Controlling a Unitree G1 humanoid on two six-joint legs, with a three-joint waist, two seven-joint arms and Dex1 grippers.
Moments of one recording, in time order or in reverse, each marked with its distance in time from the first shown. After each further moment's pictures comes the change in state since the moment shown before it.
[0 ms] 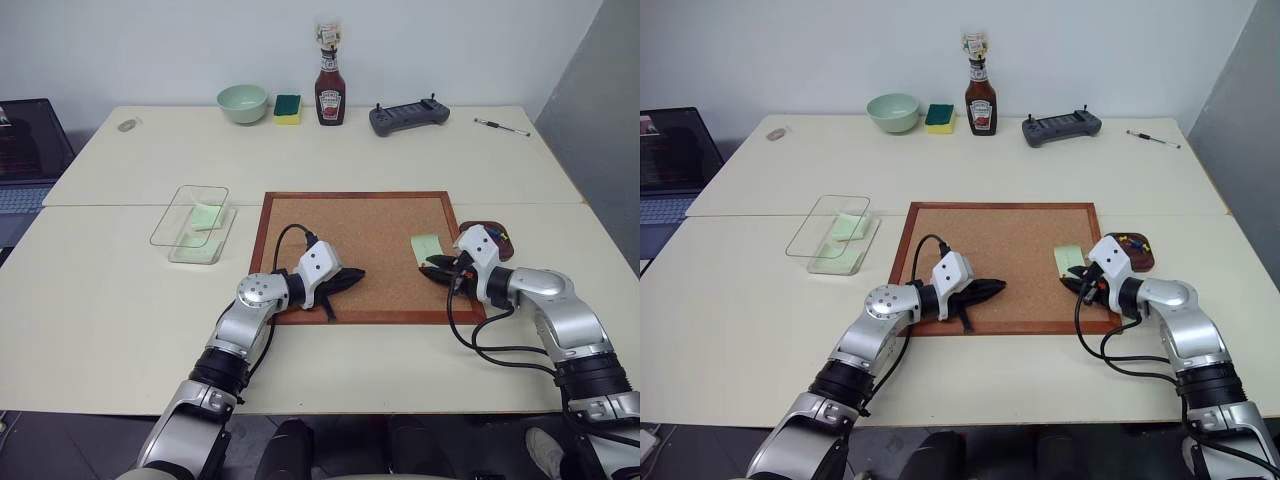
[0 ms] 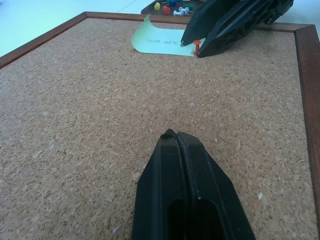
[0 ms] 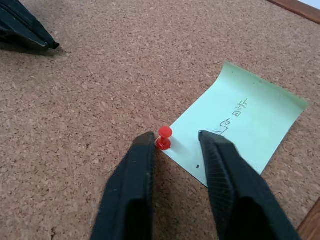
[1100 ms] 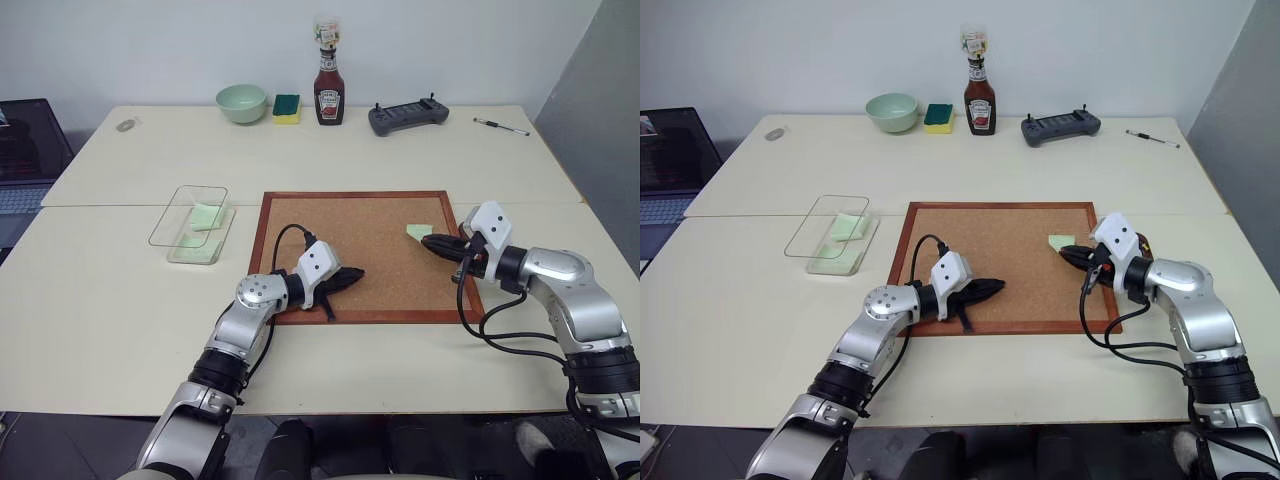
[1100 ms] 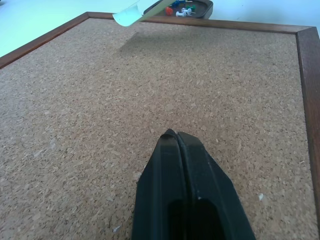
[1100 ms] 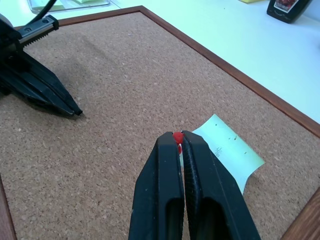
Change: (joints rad) left arm 0.004 -0.009 0.023 -0.009 -0.012 0.002 0.016; right arm -0.020 -0.024 -0.060 -0.160 0.049 0.011 0.031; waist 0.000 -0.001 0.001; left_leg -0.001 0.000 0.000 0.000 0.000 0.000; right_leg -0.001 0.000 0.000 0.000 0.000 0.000
